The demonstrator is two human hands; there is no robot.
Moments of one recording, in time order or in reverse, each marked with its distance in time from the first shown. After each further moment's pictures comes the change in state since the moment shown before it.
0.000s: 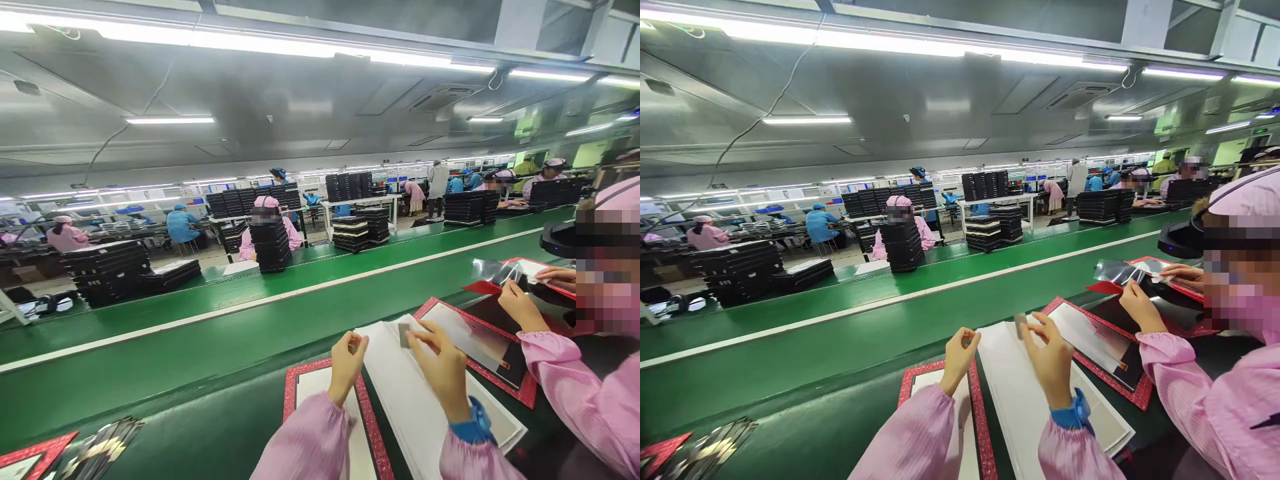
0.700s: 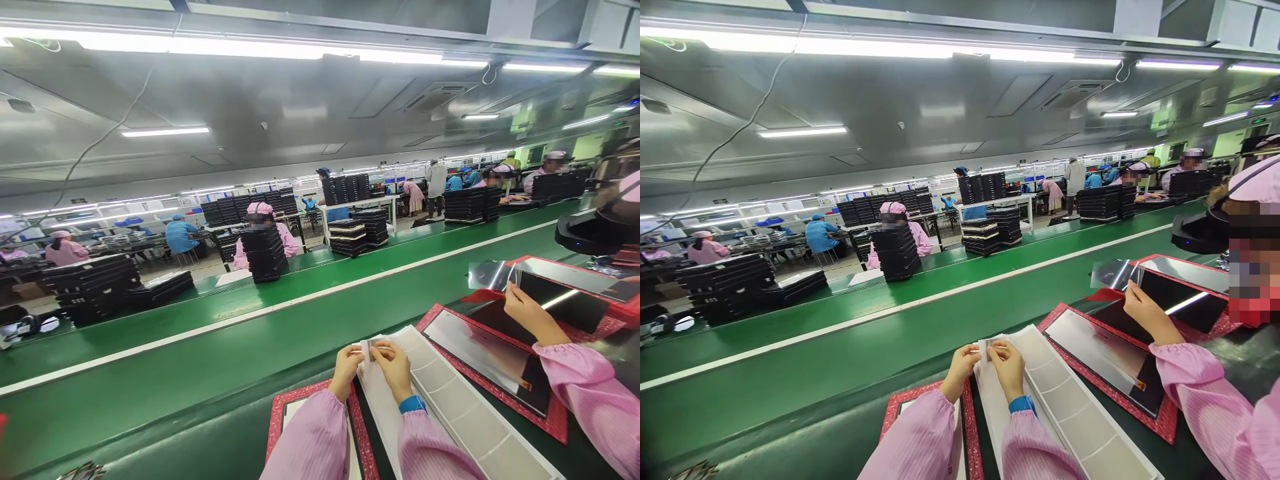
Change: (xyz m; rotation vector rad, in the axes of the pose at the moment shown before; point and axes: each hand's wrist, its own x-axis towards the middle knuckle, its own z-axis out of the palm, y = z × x) left_hand 0.068 -0.075 0.065 -0.192 -0.249 -0.232; right_hand -0.021 0.089 0.128 0.366 -0.271 0.320
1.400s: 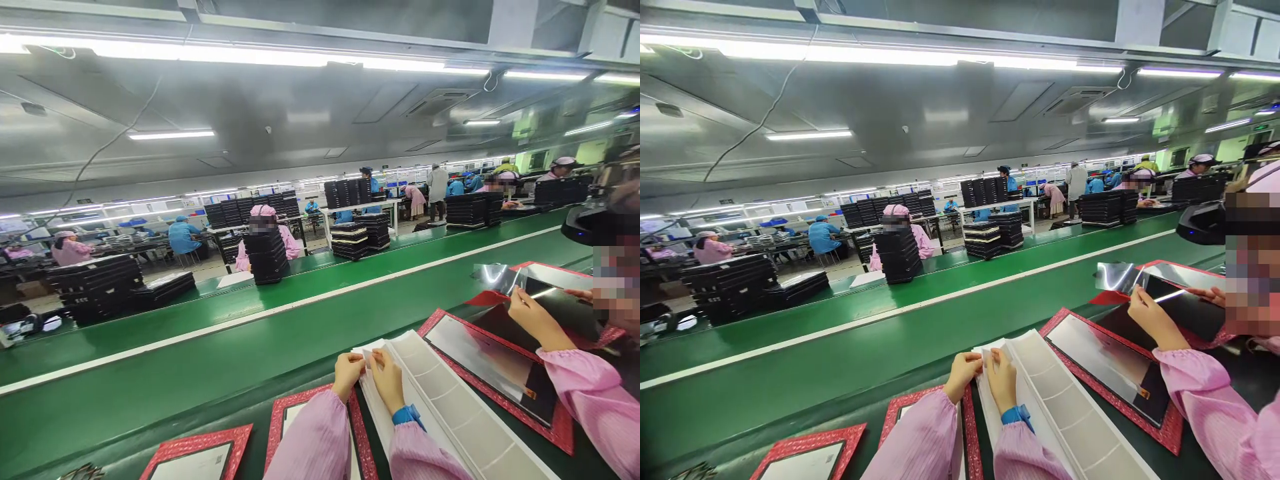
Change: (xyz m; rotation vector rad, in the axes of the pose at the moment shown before) left_hand -0.001 0.005 0.002 -0.183 0.035 -0.136; right_hand -0.003 0.035 0.021 -0.124 -0.006 -0.105
